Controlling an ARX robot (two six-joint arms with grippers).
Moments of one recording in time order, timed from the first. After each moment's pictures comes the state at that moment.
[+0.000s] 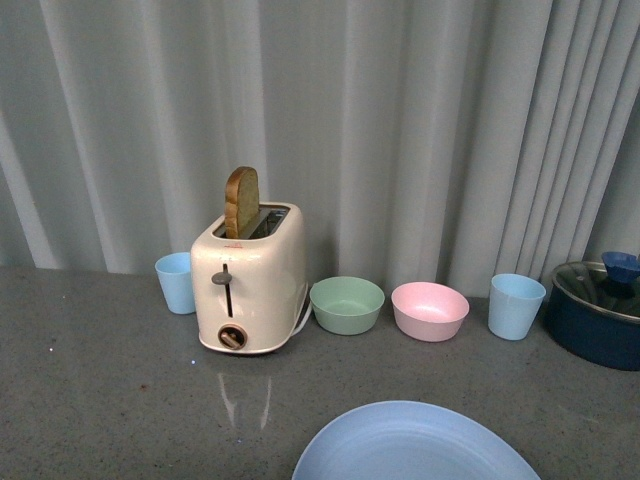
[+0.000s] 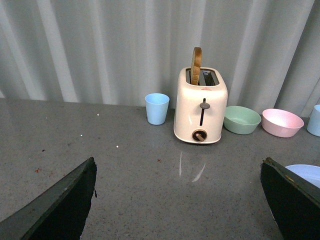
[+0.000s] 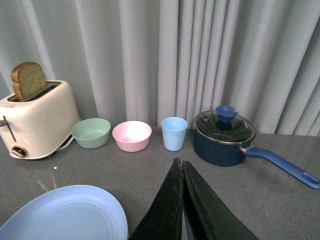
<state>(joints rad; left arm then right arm) 0.00 0.00 0.03 0.00 0.00 0.00 0.00 0.36 0.16 0.20 0.00 -0.01</state>
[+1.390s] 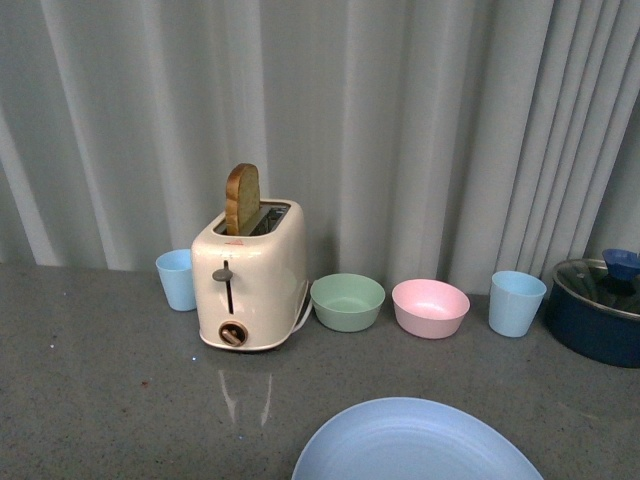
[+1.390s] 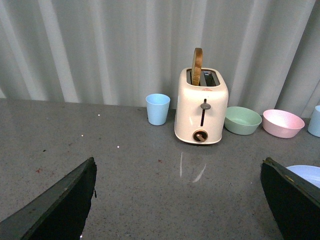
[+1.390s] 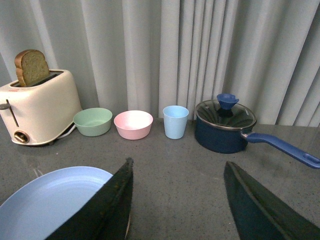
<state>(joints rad) 0.00 0.00 0.03 0.00 0.00 0.00 0.00 0.01 0.01 0.00 0.00 -0.01</state>
